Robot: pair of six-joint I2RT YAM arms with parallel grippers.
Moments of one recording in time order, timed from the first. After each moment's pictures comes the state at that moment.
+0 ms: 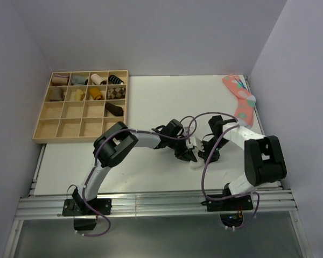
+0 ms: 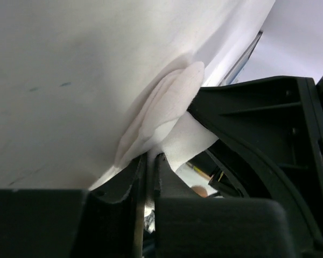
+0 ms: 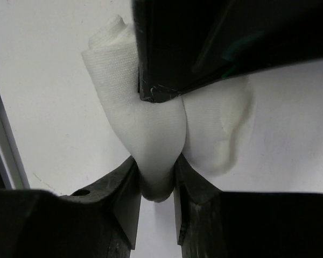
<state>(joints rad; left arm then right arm) -0.91 2.25 1.38 0.06 0.72 -1.16 0.16 1.51 0.79 -0.92 -0.48 -1.40</state>
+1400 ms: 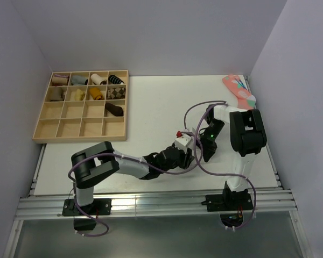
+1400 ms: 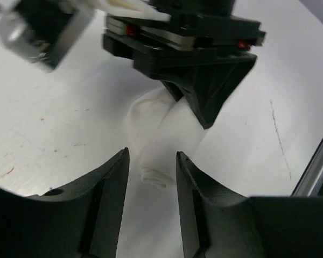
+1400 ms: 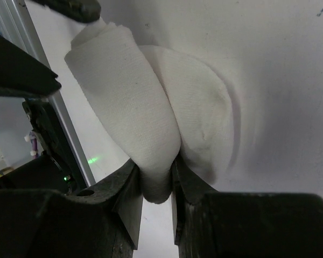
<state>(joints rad) -1.21 1.86 0.87 0.65 -0.28 -0.42 0.13 1.95 1.17 -1.27 -0.48 -1.25</state>
